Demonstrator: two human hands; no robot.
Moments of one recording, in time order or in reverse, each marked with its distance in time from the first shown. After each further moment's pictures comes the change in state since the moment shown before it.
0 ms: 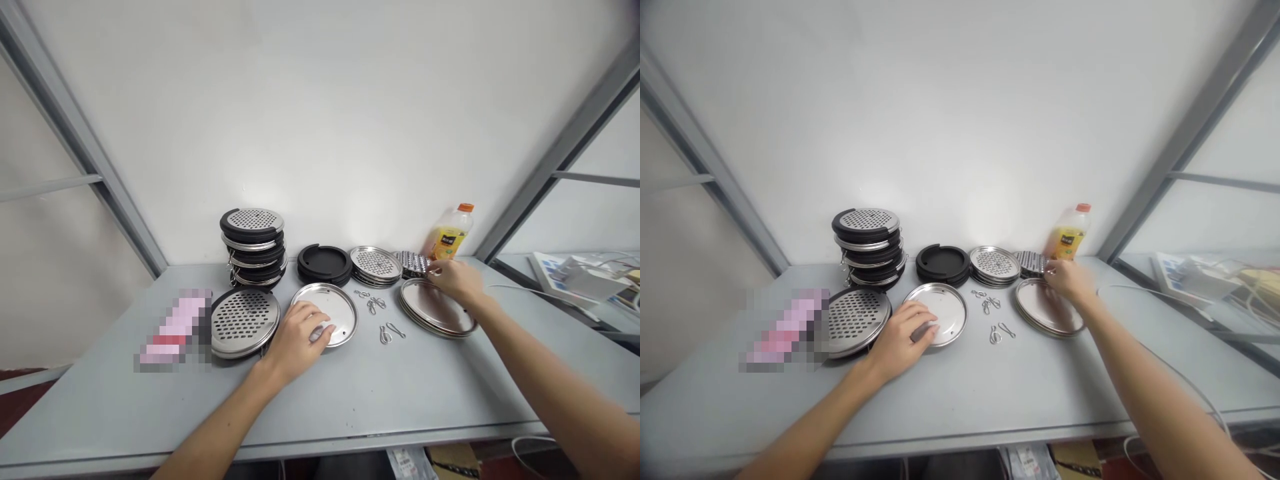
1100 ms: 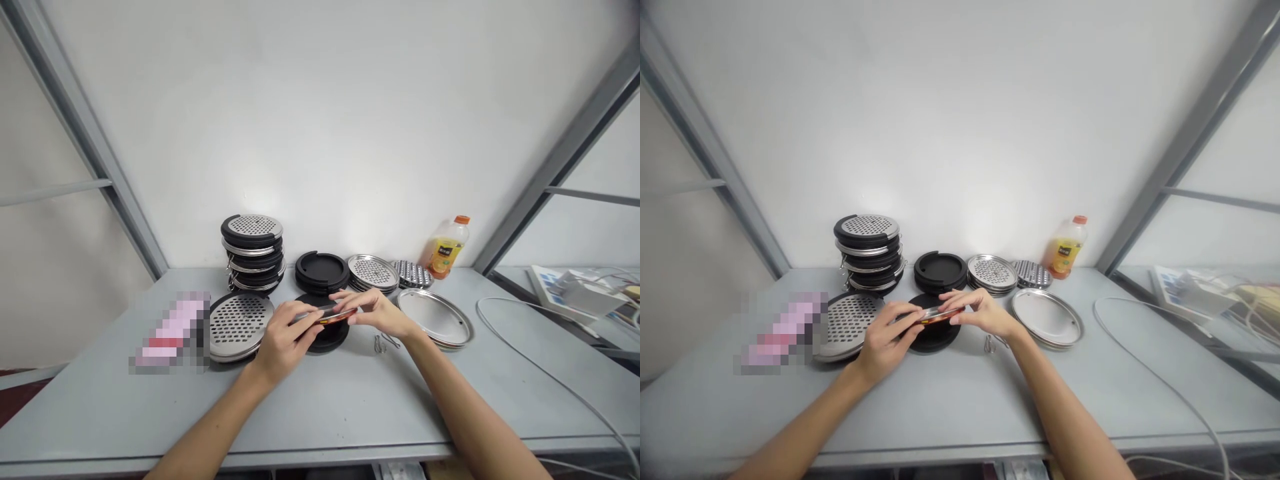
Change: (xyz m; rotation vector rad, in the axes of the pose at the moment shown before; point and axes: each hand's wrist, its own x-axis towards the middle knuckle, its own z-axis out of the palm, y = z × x) left_hand 0.003 0.000 -0.013 0.001 0.259 0.219; right_hand -0.072 -0.168 -0.012 1.301 -0.645 -0.607
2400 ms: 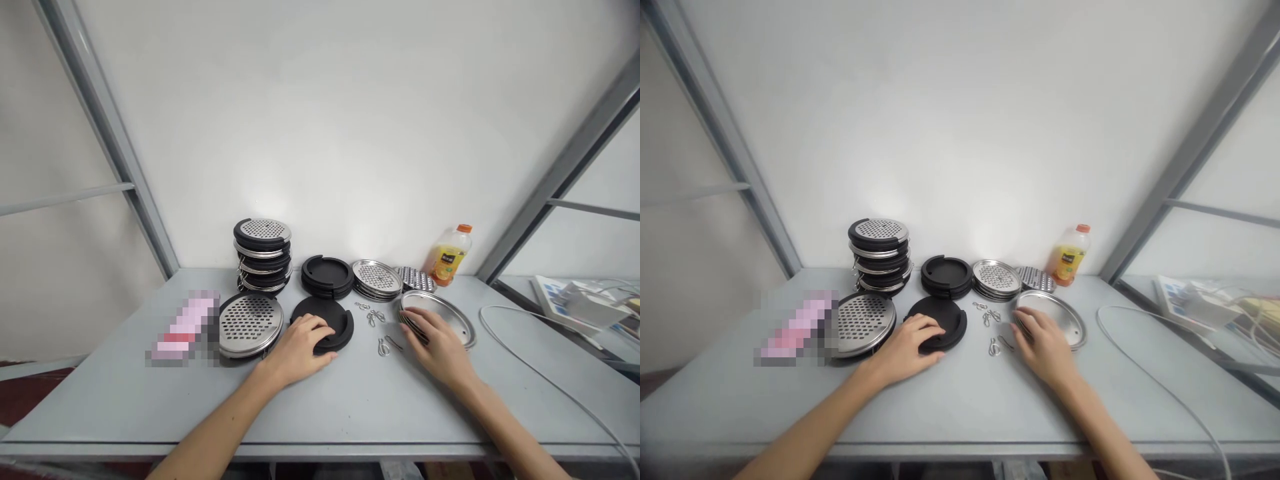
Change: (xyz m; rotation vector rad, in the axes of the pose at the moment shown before) left_hand -0.004 0.007 0.005 0.035 -0.548 -0.306; right_hand -0.107 0.016 -0.027 -1.287 0.475 0.068
